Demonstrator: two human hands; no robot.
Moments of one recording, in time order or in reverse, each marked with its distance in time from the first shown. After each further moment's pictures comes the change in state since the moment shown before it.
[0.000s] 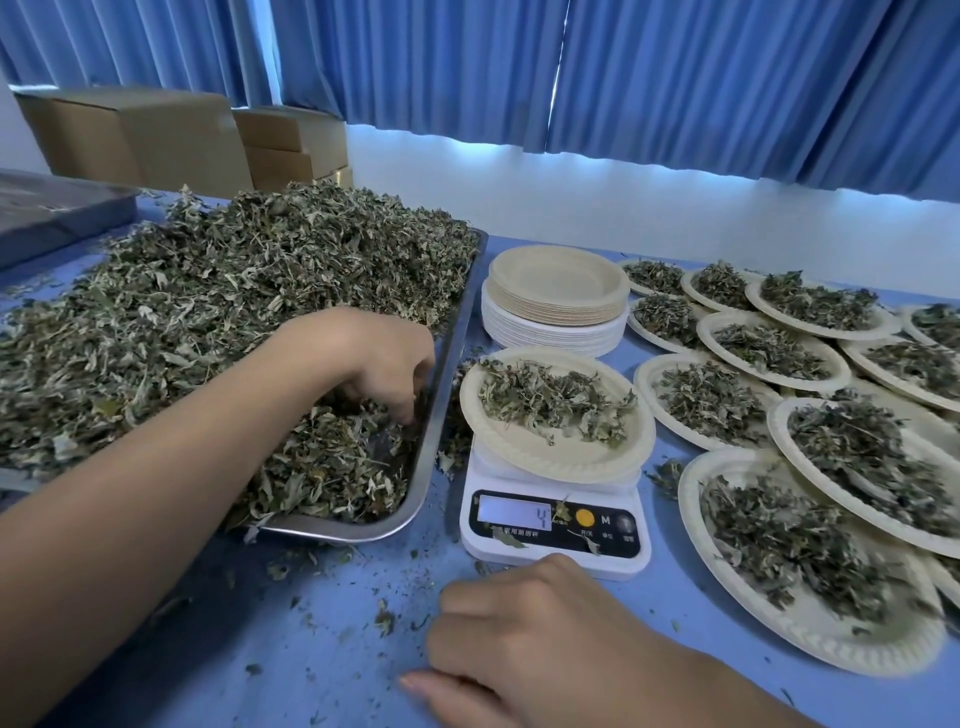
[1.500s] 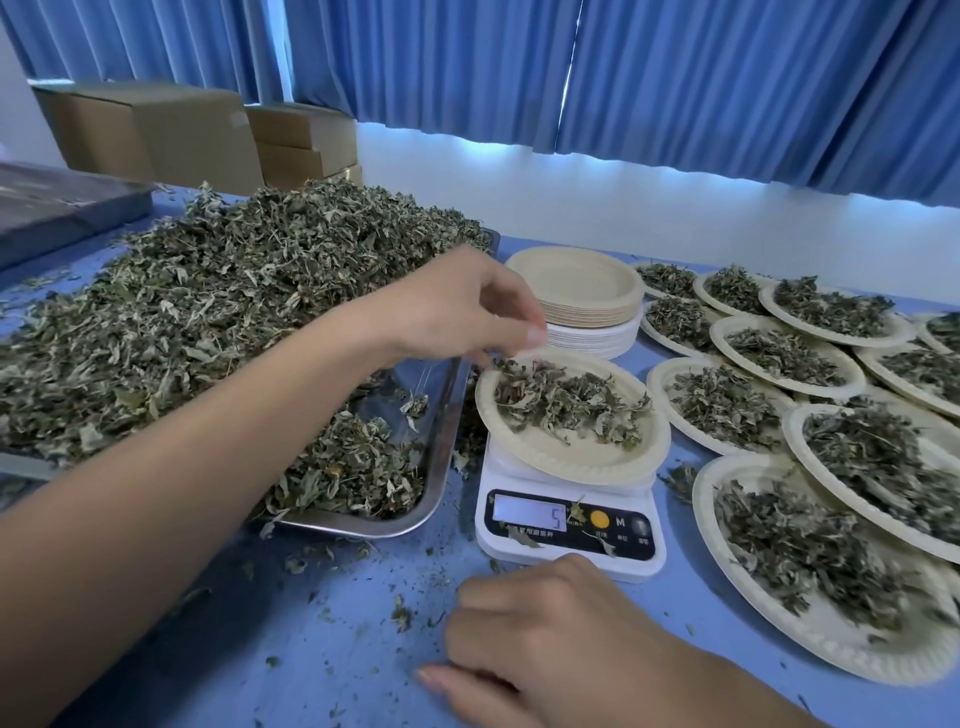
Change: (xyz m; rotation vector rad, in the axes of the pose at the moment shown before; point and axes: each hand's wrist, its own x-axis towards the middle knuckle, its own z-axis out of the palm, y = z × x) left_hand -0.016 0.029 -0.014 -0.874 0.399 0.377; right_hand 0.002 0.000 -0.001 0.028 0.066 -0.035
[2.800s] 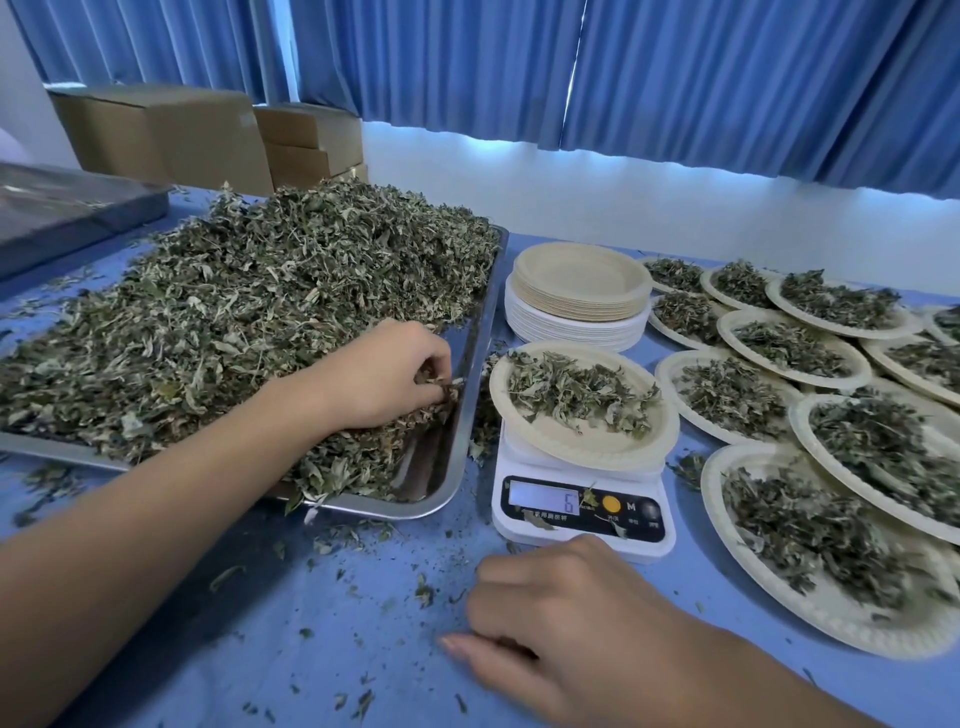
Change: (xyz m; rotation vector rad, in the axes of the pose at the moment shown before) left_hand -0.045 -0.065 -0.004 0.687 0.065 -0.045; right_hand 0.000 -0.005 -0.002 -0.040 -0.054 0.040
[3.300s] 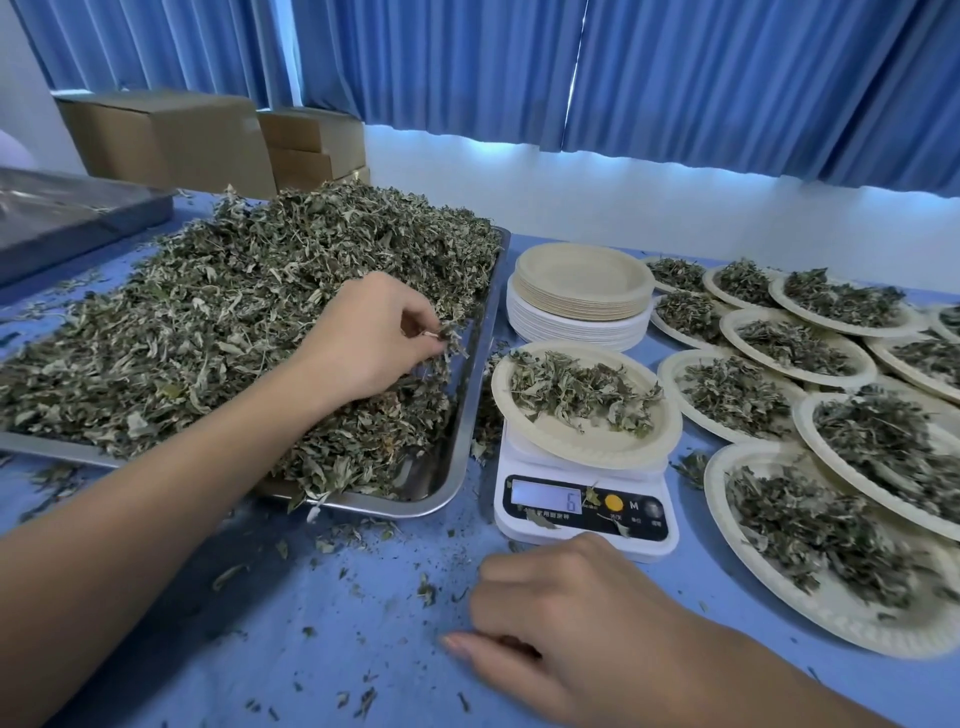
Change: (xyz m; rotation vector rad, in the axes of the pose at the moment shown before) left_hand 0.000 0.005 -0.019 -0.215 0.318 -0.188; right_hand -0.002 0.002 0.003 0.038 -0.020 0.028
